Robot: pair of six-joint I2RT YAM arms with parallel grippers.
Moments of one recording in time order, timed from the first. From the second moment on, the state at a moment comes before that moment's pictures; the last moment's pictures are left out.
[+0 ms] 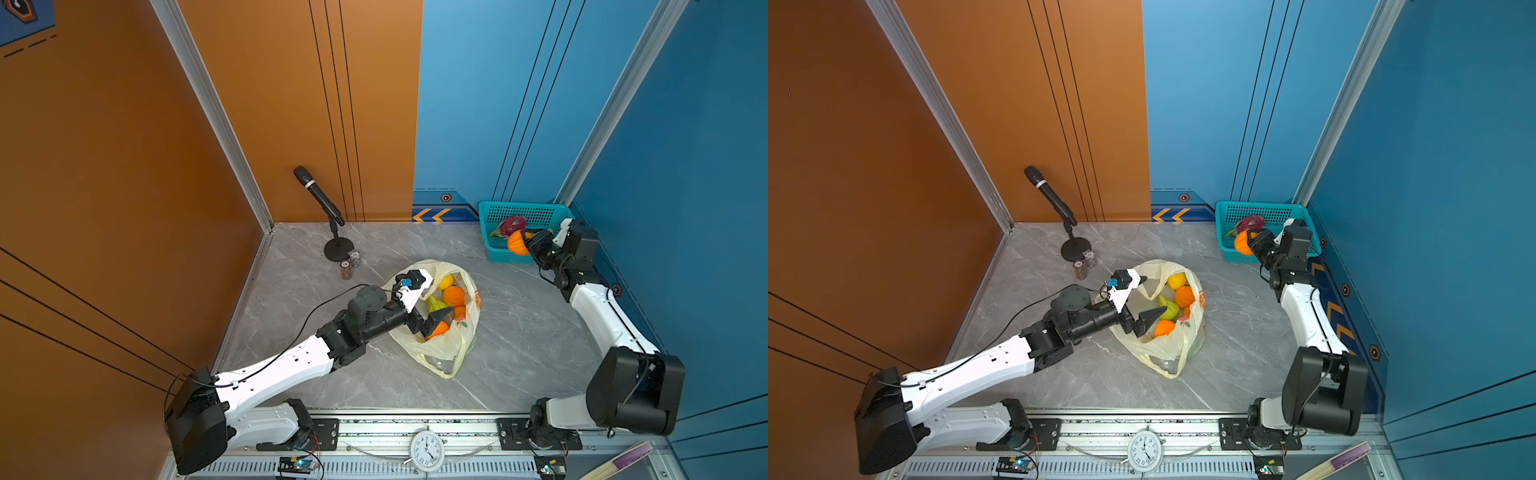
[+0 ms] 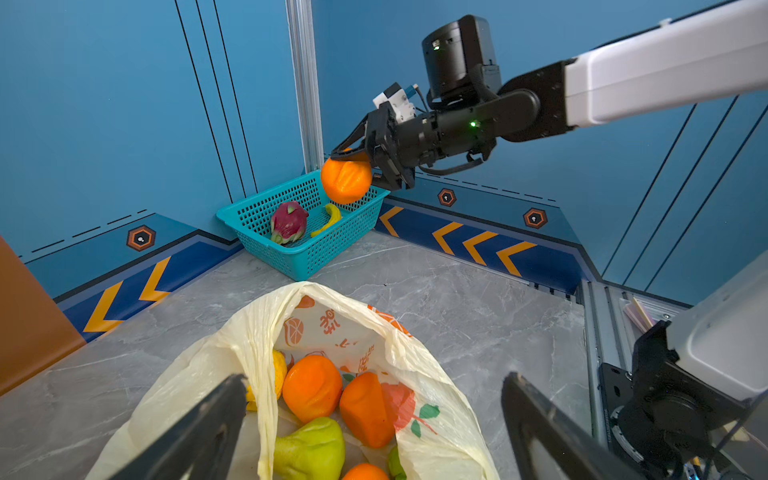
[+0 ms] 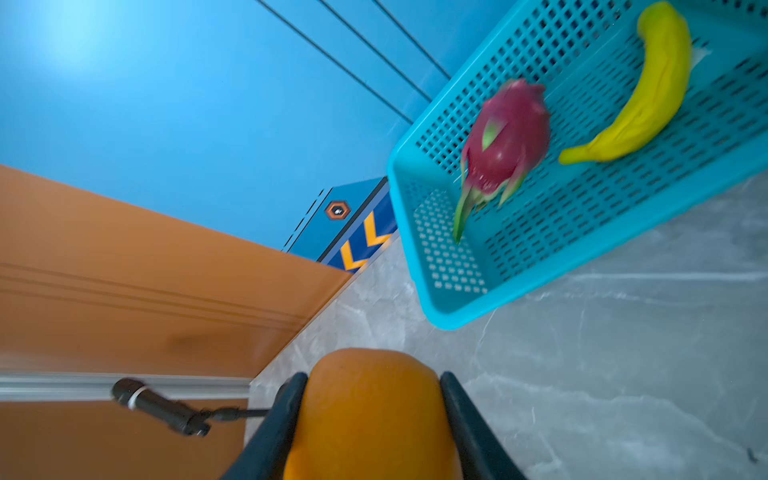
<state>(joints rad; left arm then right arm) -0.91 1.19 0.81 0.29 0.13 -0.01 -0.18 1.48 1.14 -0.06 -0.31 0.79</state>
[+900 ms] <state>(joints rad) -1.00 1.26 0.88 0.13 0.06 -0.01 -0.12 2.44 2.23 -0.63 -0.05 0.52</state>
